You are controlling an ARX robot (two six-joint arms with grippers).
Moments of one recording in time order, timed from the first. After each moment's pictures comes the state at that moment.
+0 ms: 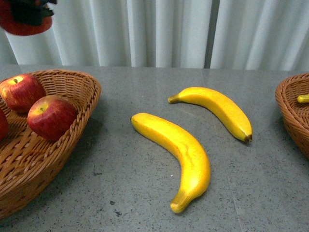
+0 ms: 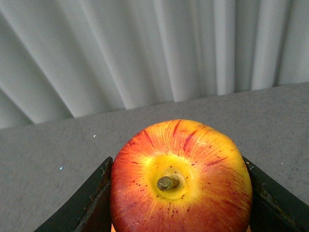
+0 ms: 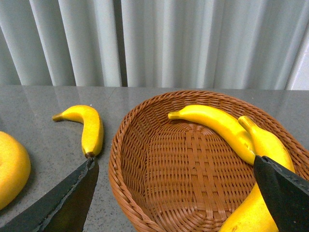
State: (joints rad) left arm -0.22 1.40 0.86 0.36 -0.29 0.20; right arm 0.00 0.00 0.01 0.00 0.00 0.00
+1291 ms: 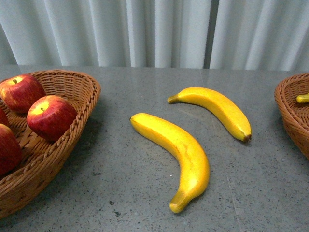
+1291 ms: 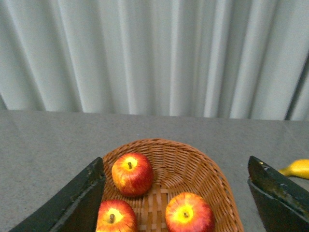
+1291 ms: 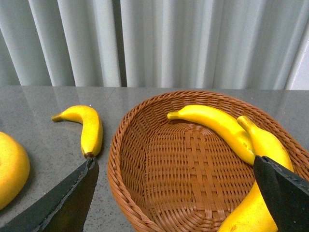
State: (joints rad) left arm -0.32 0.79 0.45 0.34 -0.40 0.03; right arm 0.00 0.00 0.01 0.00 0.00 0.00
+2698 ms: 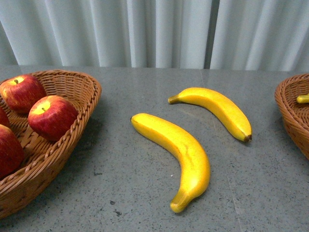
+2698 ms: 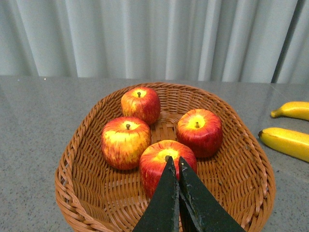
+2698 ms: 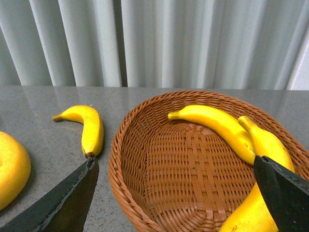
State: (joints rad) left arm 0.00 0.01 0.02 -0.01 0.00 0.00; right arm 0.00 0.00 0.01 0.00 0.00 0.00
